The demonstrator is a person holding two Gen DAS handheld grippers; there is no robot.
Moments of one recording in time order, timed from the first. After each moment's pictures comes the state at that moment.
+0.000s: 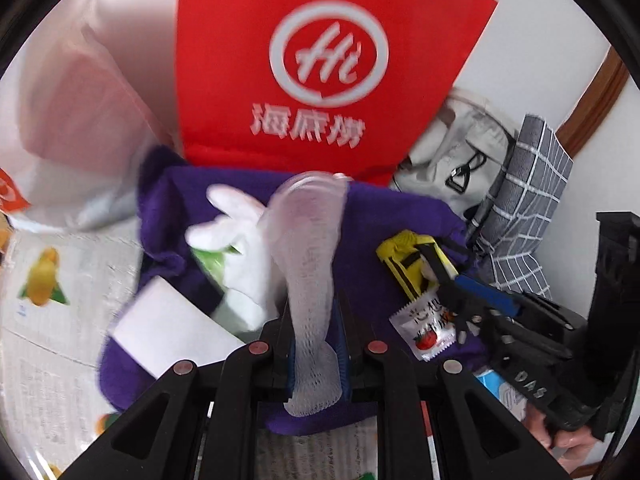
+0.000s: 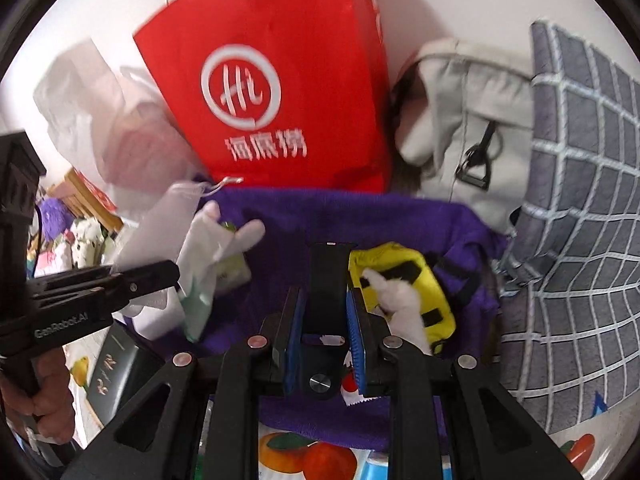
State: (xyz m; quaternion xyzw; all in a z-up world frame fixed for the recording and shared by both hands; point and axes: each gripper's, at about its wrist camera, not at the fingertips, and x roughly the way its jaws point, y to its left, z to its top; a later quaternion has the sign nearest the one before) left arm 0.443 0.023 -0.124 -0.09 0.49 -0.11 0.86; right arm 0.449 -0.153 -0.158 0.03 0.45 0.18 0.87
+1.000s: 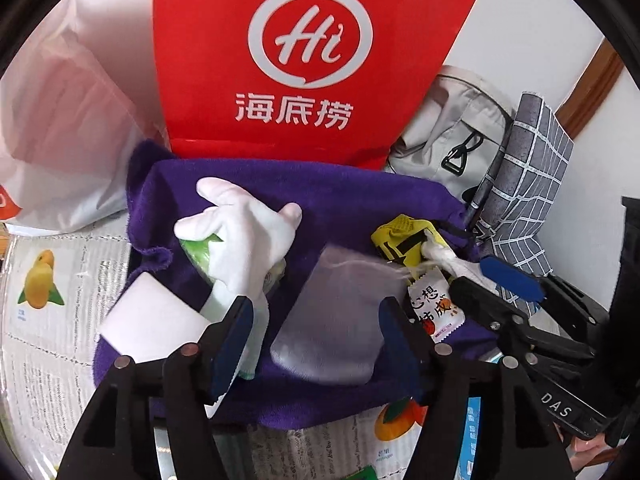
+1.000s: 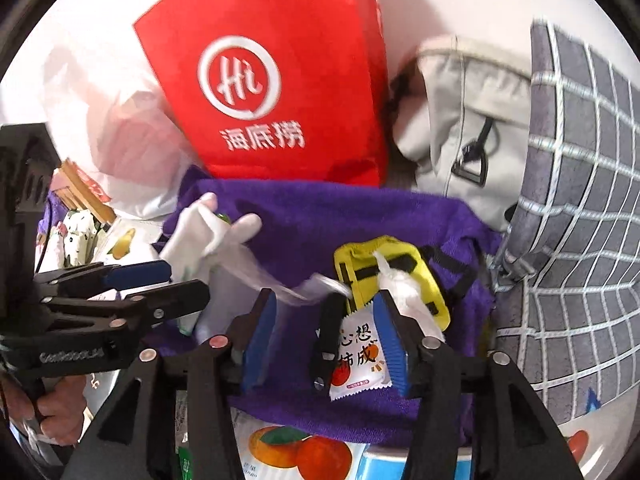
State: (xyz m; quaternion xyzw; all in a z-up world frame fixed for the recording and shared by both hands) left arm 0.439 0.014 -0.122 -0.07 0.50 -0.11 0.86; right arm 0.437 -0.153 -0.146 0.01 0.43 0.17 0.89
